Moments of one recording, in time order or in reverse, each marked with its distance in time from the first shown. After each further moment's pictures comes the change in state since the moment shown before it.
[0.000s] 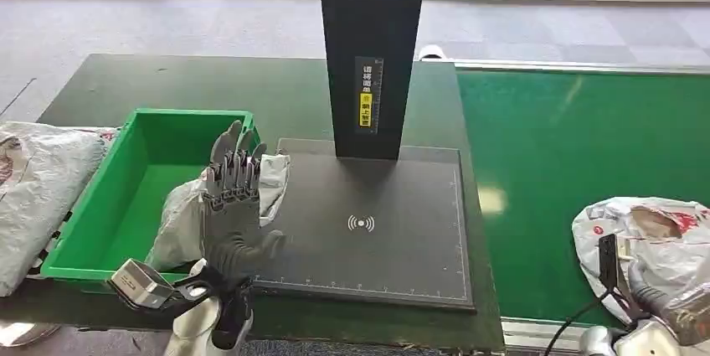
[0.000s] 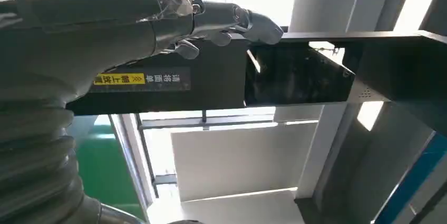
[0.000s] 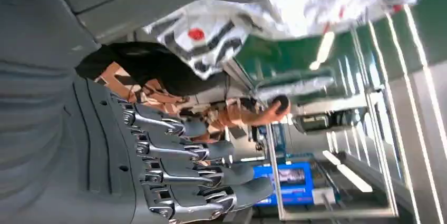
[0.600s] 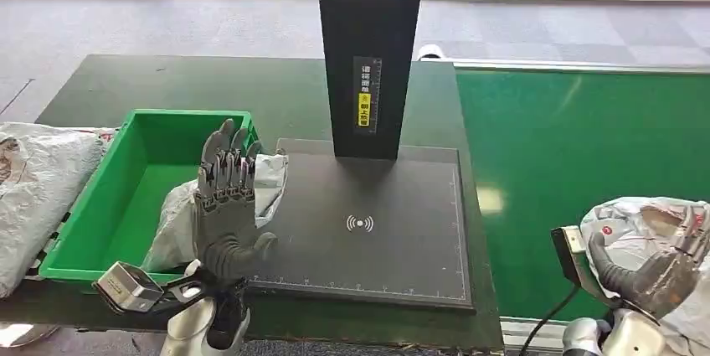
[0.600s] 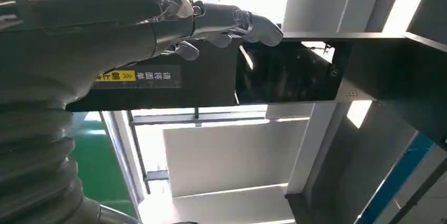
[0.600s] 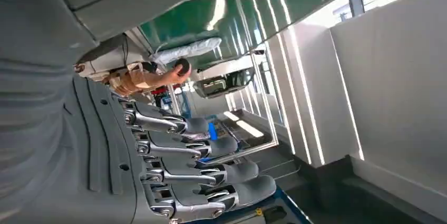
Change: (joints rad) left arm 0.007 0.000 0.010 -0.028 0.030 -0.034 0.000; right arm 0.041 0.216 -0.087 -0.364 -0.009 0.001 -0.540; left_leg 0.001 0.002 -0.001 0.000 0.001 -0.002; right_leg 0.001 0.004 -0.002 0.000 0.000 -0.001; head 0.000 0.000
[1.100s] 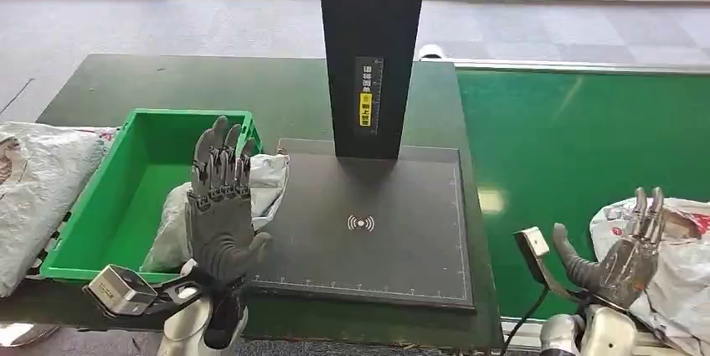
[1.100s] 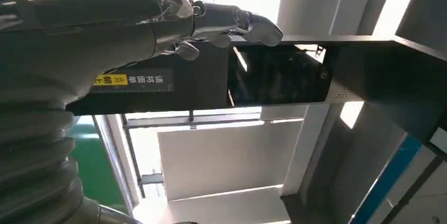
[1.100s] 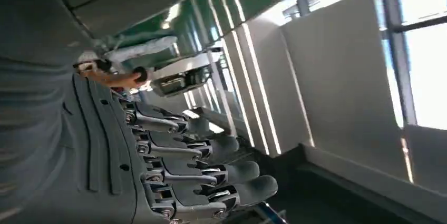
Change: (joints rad) left arm 0.002 0.000 0.000 -0.024 0.000 0.001 0.000; right arm 0.033 0.083 0.056 -0.094 -0.027 0.001 -0.099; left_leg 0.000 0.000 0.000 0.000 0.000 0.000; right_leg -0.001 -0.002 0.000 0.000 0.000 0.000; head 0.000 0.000
